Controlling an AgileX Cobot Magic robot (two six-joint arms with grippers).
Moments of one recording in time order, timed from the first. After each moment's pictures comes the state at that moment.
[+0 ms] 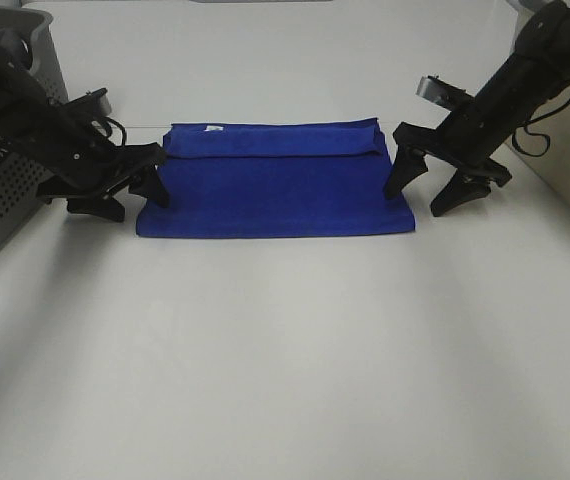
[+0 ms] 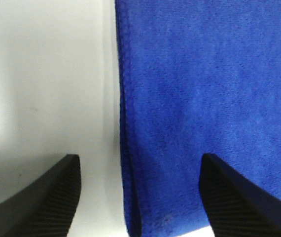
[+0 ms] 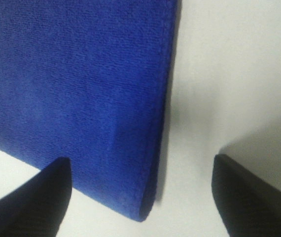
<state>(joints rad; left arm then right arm) -0.12 2.30 -1.56 -0.64 0.60 0.27 0.03 2.42 -1.88 0.57 1.06 -0.29</state>
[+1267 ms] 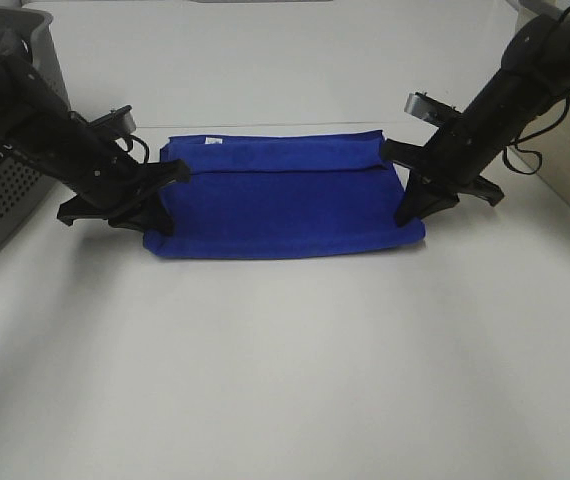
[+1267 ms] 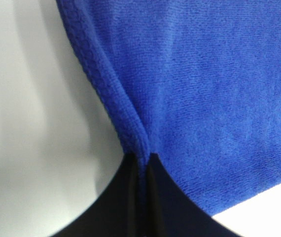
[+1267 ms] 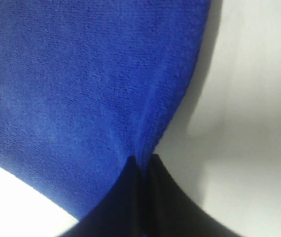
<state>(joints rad) -0.18 2.22 -1.42 -0.69 0.63 0.28 0.08 2.32 -1.65 0.58 0.98 -0.27</state>
